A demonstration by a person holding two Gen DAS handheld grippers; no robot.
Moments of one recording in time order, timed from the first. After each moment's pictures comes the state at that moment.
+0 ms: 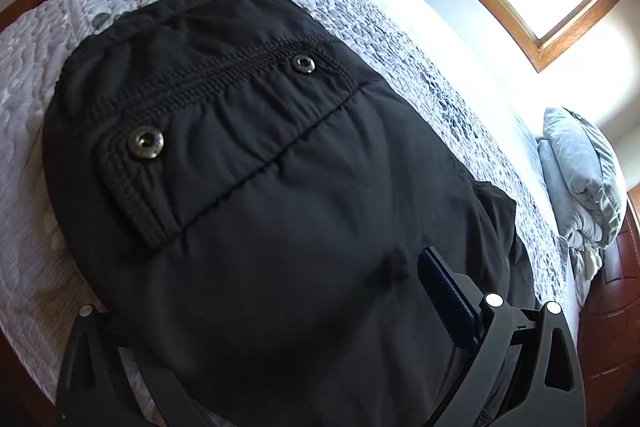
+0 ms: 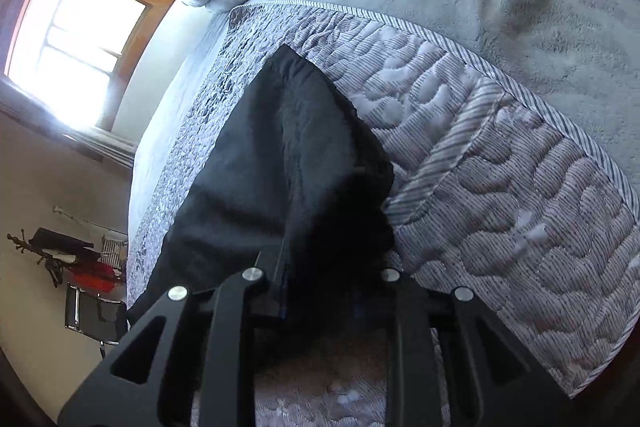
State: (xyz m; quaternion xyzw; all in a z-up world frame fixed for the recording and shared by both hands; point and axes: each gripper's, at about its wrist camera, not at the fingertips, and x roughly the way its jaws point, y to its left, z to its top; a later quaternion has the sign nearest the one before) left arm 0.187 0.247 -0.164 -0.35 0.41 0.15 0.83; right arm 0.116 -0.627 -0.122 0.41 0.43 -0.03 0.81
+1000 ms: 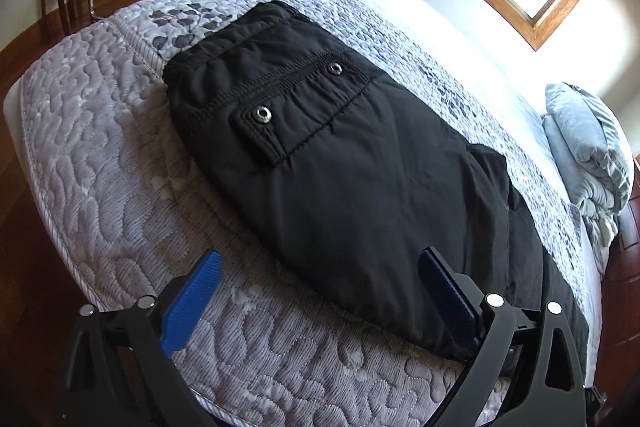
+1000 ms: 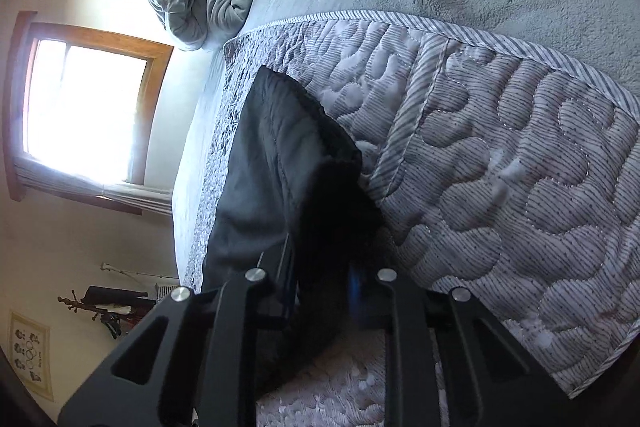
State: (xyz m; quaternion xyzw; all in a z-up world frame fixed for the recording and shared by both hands) left arm 0.106 0.243 -0.131 -0.30 0.42 0.16 0.84; right arm 0.089 -0.640 -0.136 0.52 0.37 -0.03 0.77
